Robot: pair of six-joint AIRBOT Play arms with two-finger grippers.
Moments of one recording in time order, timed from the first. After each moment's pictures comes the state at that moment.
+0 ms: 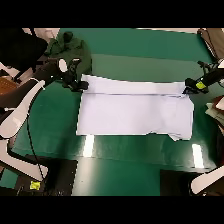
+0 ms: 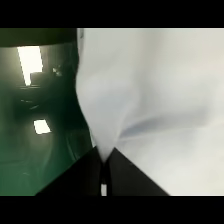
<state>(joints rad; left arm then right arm) -0.12 -1.64 1.38 1.40 -1.07 -1.57 -0.20 -1.94 1.88 -1.31 1.48 1.53</state>
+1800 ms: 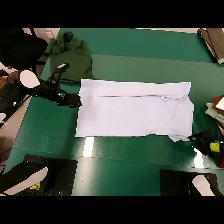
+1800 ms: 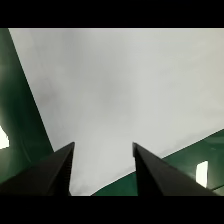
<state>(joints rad) -0.12 -1.04 0.98 1.17 -1.19 -1.48 -0.82 -0.90 0.42 -0.96 1.31 1.29</state>
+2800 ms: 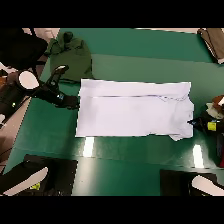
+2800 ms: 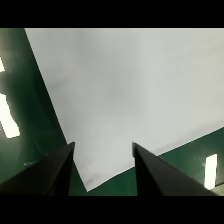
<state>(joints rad) -0.12 -1.03 0.96 1.22 -1.22 -1.49 -0.61 -1.25 0.71 -0.82 1.17 1.27</state>
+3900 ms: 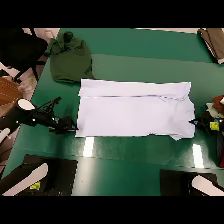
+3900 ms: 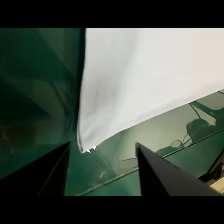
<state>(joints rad) 0.21 -1.03 0.52 0.91 -1.26 -1.30 -0.61 -1.21 0.73 -0.86 1.22 1.24</state>
